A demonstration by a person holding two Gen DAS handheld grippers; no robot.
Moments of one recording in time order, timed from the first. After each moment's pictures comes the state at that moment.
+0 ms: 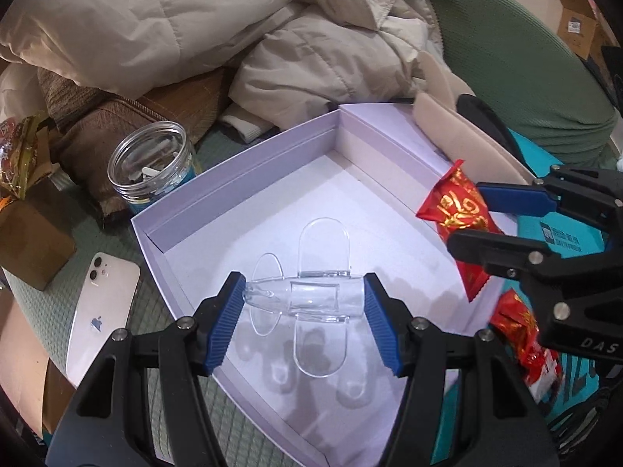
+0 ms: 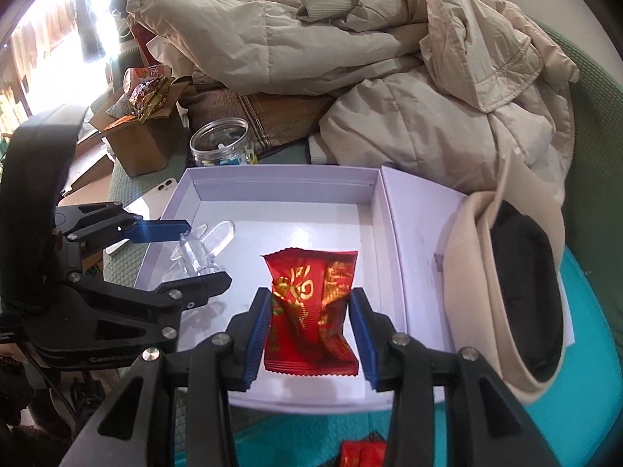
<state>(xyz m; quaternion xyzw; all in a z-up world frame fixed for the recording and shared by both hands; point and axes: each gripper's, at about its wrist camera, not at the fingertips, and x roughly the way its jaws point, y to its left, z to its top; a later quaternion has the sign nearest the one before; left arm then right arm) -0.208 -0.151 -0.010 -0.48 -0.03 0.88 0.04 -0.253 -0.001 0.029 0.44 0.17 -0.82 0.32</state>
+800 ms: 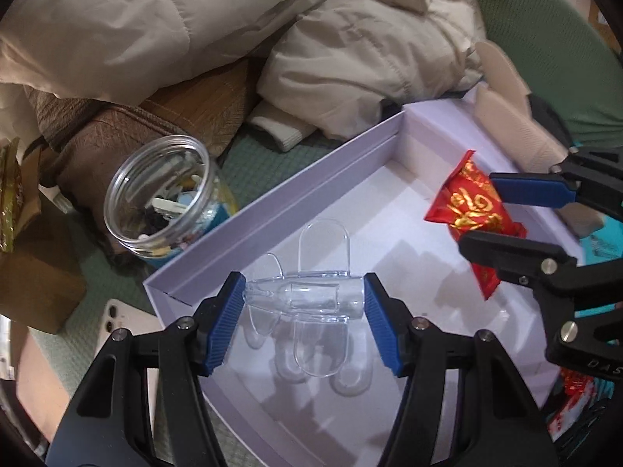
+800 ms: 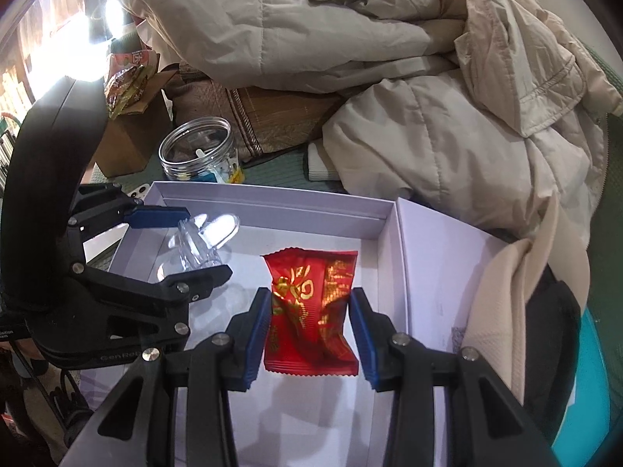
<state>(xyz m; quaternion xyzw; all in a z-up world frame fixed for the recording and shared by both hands) -0.268 -0.175 -0.036 -0.50 0.01 0.87 -0.01 -0.302 -0.040 -0.001 0.44 0.21 -0.81 0.33</state>
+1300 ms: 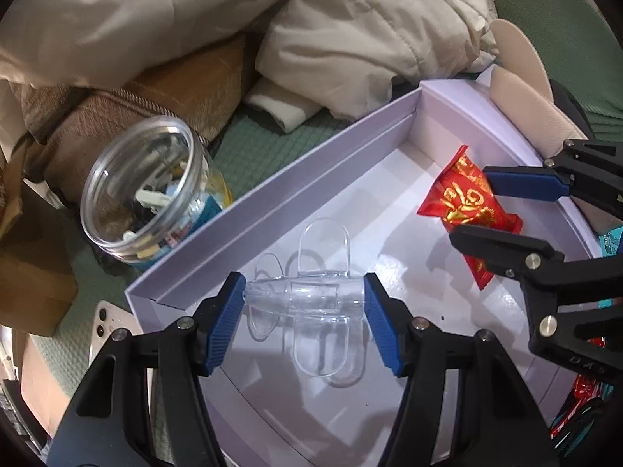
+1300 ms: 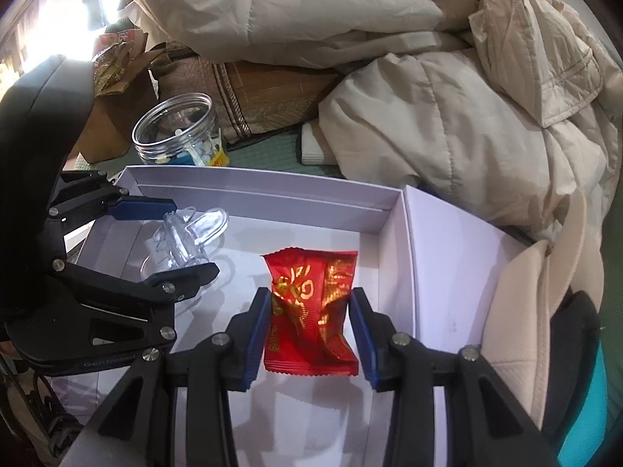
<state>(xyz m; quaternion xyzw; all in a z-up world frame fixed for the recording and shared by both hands) -0.281 -0.178 -0.055 -0.53 0.01 0.85 -0.01 -0.319 -0.046 -0.028 0.46 0.22 -0.80 0.32</state>
